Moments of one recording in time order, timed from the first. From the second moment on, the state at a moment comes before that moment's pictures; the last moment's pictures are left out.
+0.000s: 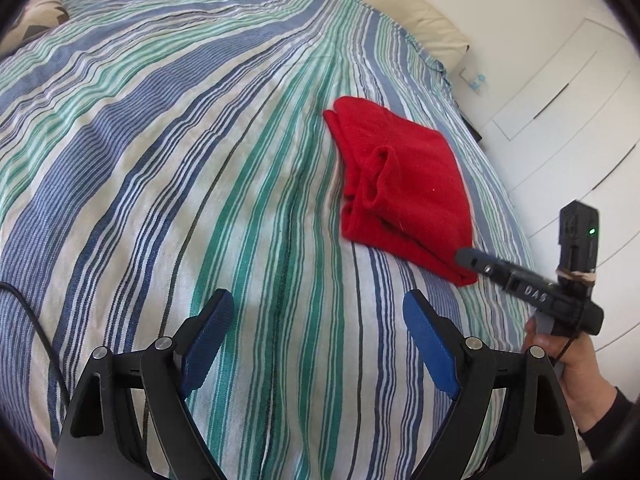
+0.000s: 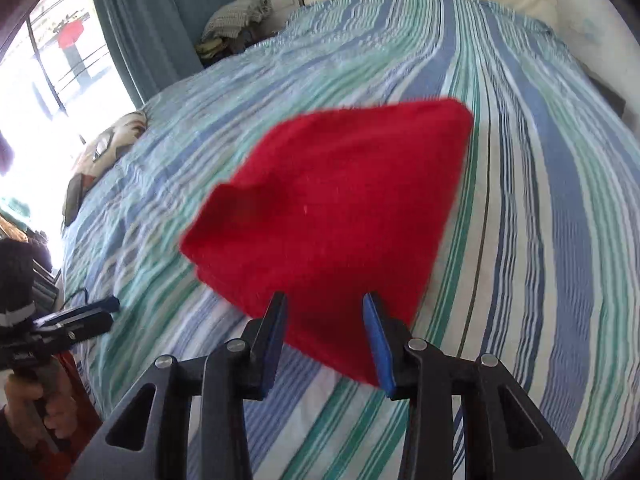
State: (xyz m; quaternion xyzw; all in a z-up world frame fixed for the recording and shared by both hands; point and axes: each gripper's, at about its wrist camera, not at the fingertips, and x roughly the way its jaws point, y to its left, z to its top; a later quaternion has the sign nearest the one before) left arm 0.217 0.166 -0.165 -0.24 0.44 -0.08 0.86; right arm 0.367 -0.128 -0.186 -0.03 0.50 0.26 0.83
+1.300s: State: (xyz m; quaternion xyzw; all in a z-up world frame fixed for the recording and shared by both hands) left arm 0.375 0.101 -0.050 -0.18 0.41 -0.21 0.87; right arm 0.481 -0.143 -0.059 0.16 0.38 0.31 0.86
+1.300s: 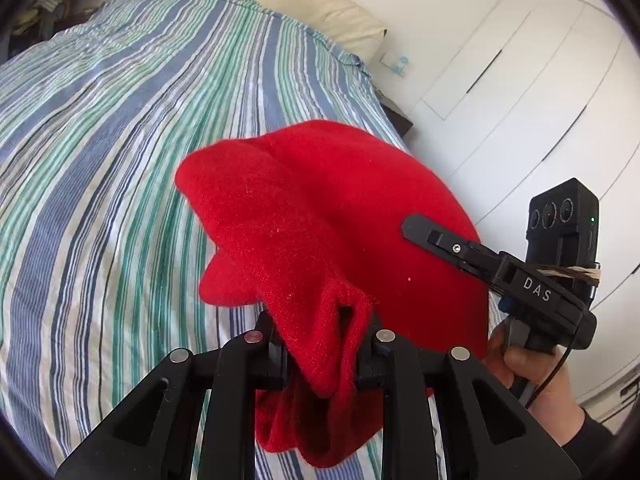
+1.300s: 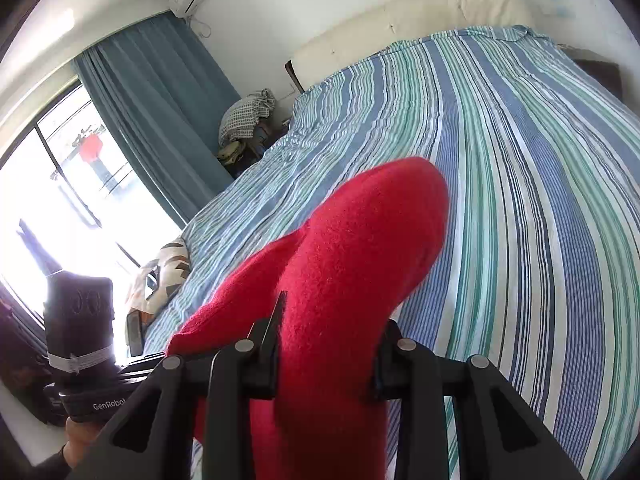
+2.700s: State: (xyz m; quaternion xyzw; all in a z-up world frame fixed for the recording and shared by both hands) left arm 0.054 0.002 0.030 0.06 0.41 0.04 0.91; right arm 0.099 -0.234 0.015 -0.02 0.42 0.11 0.90
